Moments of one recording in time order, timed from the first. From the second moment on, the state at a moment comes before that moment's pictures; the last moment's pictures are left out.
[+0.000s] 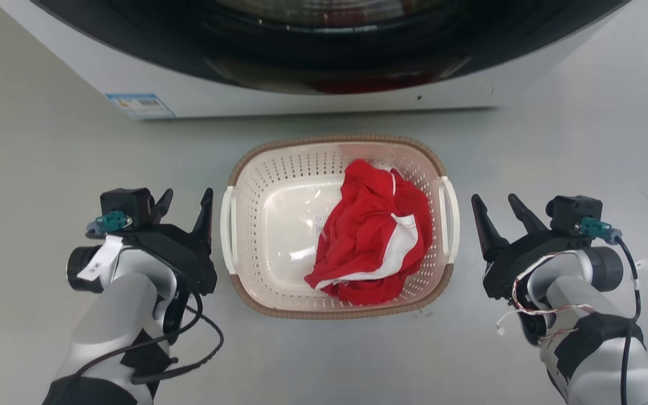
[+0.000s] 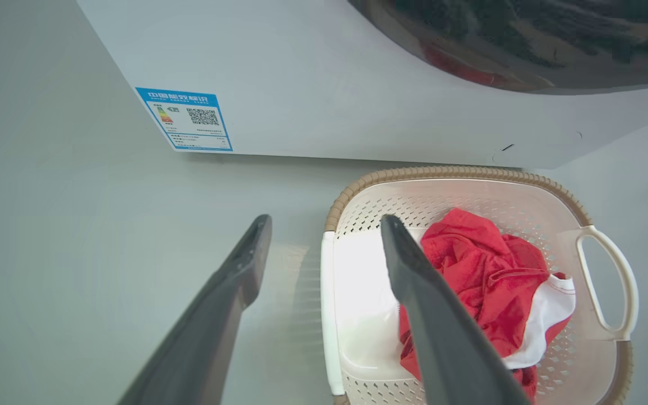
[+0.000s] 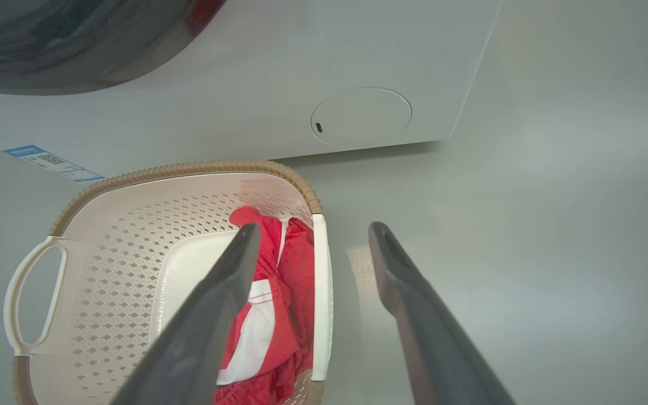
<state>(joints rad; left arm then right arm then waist) -0.91 0.07 -0.44 1.20 -0.64 -0.12 -0.25 -0.87 -0.12 0.48 1.13 0.57 0.12 -0.25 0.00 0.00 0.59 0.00</state>
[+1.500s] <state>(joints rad) -0.26 0.19 -0.36 0.40 -0.46 0.05 -0.25 -0.30 -0.20 0.37 0.48 0.43 -0.01 -0.25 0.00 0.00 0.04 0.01</state>
